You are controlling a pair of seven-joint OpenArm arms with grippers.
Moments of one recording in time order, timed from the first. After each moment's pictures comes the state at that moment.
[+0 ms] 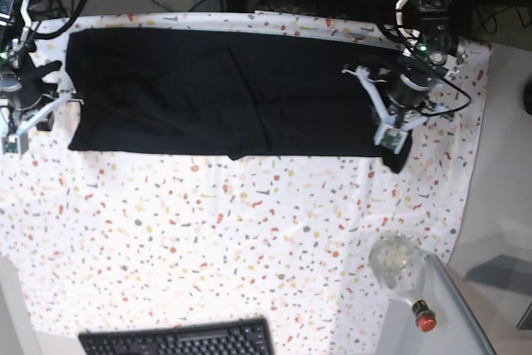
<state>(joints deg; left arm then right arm) 17.6 -3.6 -10.4 101.2 12.0 -27.2 39.5 -16.3 8.4 24.3 95.0 9.6 16.7 -40.3</state>
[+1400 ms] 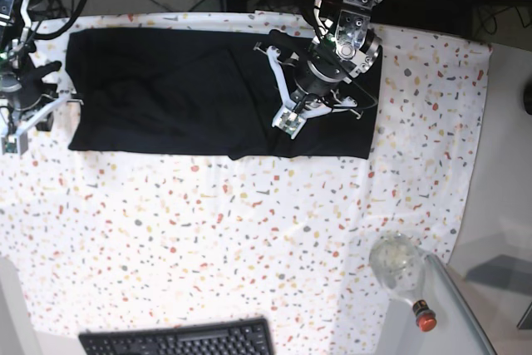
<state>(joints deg) 16.4 0.0 9.3 94.5 14.0 -20.1 40.2 -16.3 8.5 24.3 95.0 9.6 16.7 -40.3</state>
